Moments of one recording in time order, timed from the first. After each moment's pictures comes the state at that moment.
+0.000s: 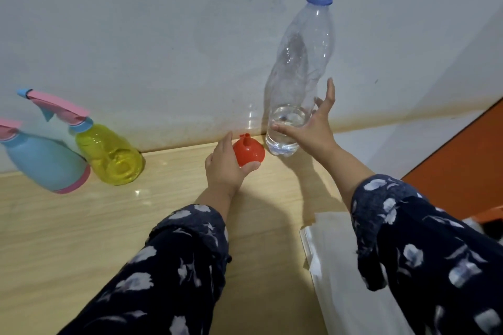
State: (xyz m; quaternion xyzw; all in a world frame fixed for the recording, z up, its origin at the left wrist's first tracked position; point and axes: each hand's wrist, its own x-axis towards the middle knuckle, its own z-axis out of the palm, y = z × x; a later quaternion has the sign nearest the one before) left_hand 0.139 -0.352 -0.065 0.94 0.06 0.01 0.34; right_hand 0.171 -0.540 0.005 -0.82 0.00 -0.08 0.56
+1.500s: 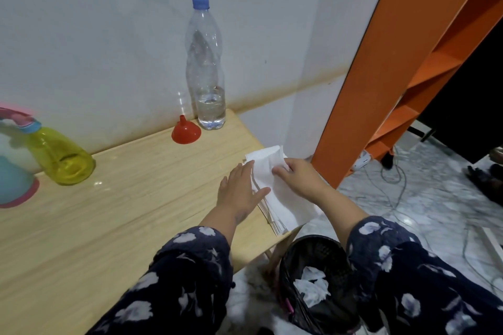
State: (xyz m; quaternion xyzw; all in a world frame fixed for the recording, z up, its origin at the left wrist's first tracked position) left_hand -0.051 -0.443 -0.050 0.93 -0.21 -0.10 0.27; right_hand -0.100 -0.599 0.012 -0.91 0.15 0.02 0.38
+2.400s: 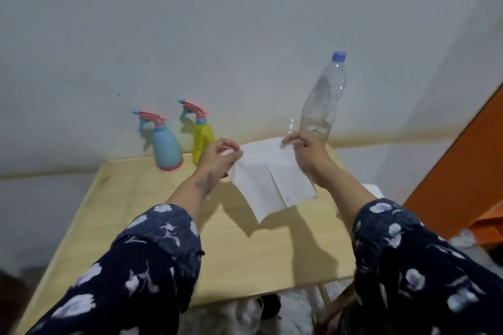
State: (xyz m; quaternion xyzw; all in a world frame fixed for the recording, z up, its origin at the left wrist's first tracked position) left_hand -0.049 -0.197 0.074 0.73 0.06 0.00 0.68; right_hand -0.045 -0.406 0.103 -0.82 0.02 -0.03 0.57
